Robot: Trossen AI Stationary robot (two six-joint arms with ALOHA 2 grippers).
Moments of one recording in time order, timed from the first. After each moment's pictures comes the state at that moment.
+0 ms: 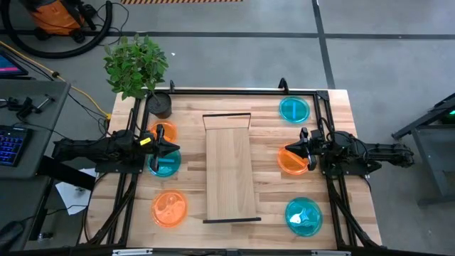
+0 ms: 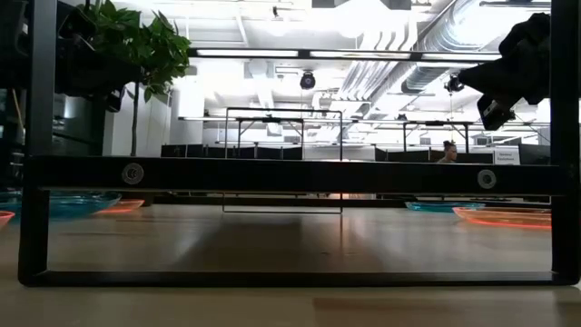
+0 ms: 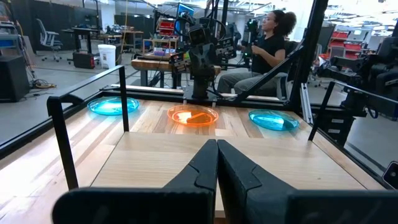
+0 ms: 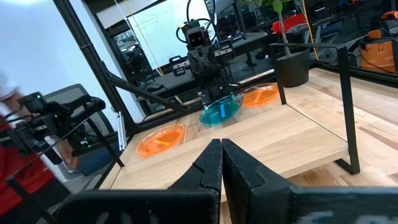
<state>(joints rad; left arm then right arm) 0.00 0.01 0.01 0.00 -0.01 -0.07 -0.04 0.01 0.01 0.02 -0.06 0.37</state>
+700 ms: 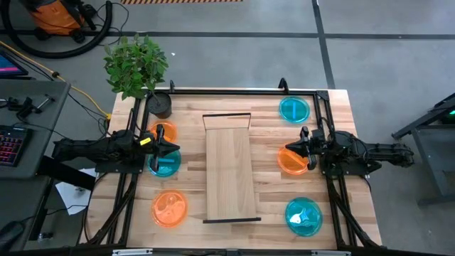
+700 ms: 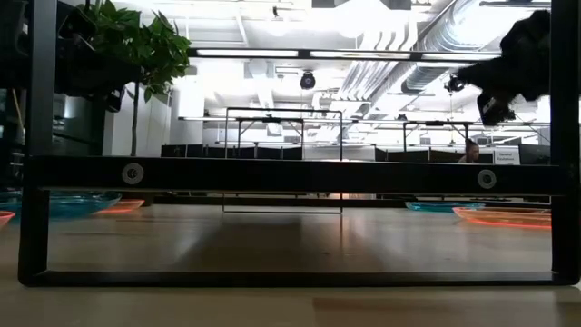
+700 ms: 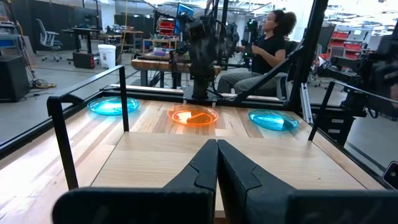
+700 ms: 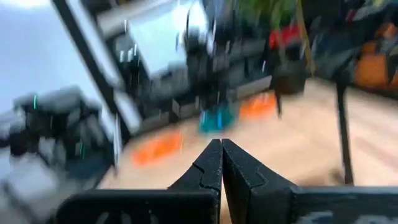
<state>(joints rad) 0.00 0.01 0.01 0.00 -0.01 -0.07 -0.04 0.01 0.01 0.13 0.00 0.37</state>
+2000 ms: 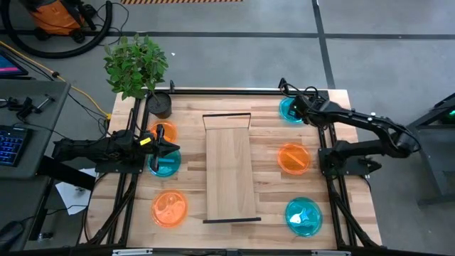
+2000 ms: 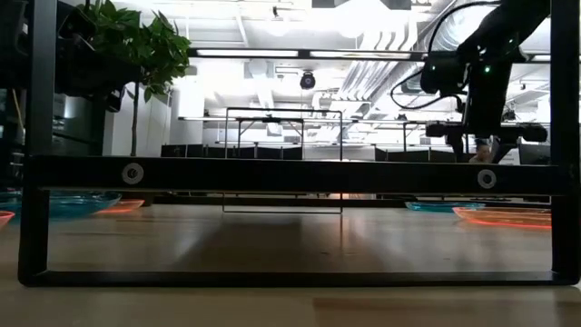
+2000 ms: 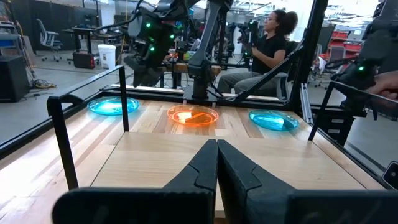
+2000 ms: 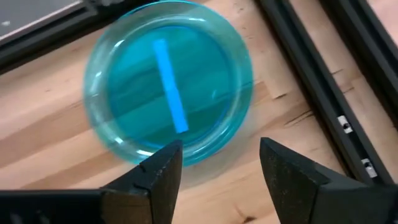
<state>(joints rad) 0.00 0.01 0.01 0.00 -0.01 -0.07 -0.69 1.18 0.67 -0.79 0.43 1.26</state>
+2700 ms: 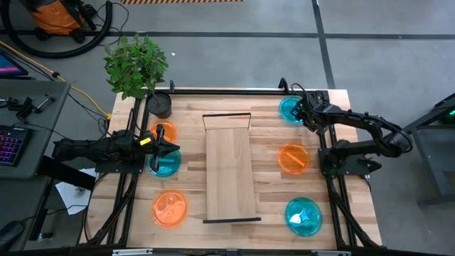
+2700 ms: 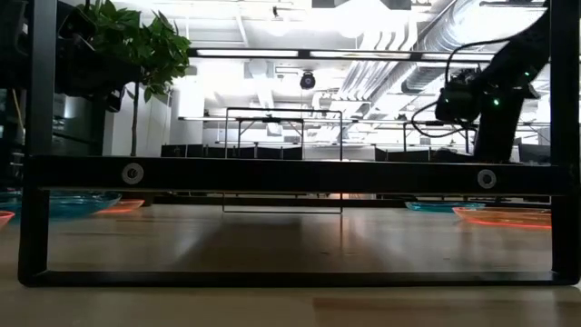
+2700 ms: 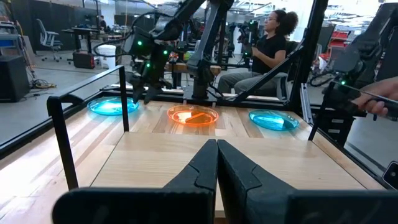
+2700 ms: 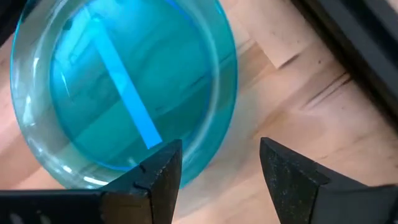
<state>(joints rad) 0.00 0.01 0.01 0.00 -0.01 -0.07 -0.90 1.22 0.45 -0.43 0.19 1.31</state>
